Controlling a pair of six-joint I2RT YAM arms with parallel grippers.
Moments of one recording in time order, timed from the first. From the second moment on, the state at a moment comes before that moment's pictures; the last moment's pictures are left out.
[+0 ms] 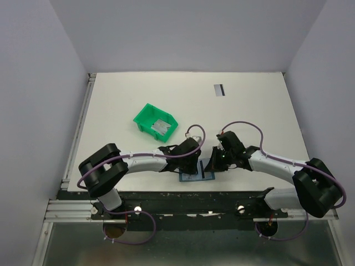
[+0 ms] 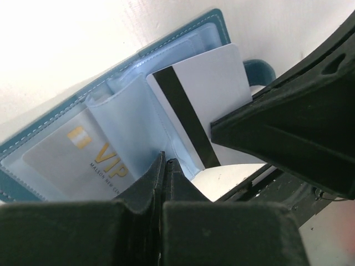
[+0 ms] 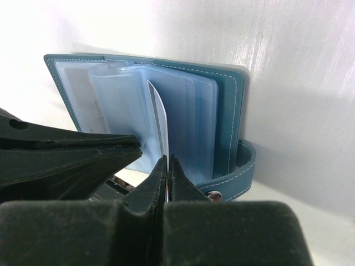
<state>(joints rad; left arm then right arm) -1.03 1.64 0.84 -0.11 0.07 -0.77 0.63 1.31 0.54 -0.22 -0.28 0.77</state>
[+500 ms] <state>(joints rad) -1.02 1.59 0.82 -0.21 0.02 -0.78 0.63 1.31 0.54 -0.23 -0.27 0.77</state>
